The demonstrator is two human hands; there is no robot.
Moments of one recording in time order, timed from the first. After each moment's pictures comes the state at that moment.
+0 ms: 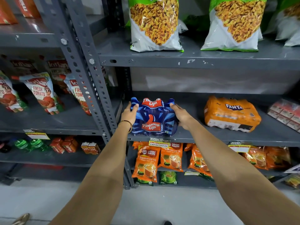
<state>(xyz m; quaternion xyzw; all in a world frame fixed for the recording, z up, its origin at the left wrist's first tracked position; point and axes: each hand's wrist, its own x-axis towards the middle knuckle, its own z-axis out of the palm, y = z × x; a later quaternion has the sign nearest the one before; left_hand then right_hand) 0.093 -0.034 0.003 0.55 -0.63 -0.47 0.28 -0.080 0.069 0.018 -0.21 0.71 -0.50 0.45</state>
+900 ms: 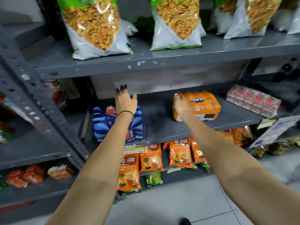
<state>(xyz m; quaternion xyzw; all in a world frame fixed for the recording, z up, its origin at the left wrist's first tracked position) -0.037 -0.008 0.051 0.46 -0.80 -0.22 0.32 -0.180 0.125 0.039 -0.17 0.81 -0.52 0.20</state>
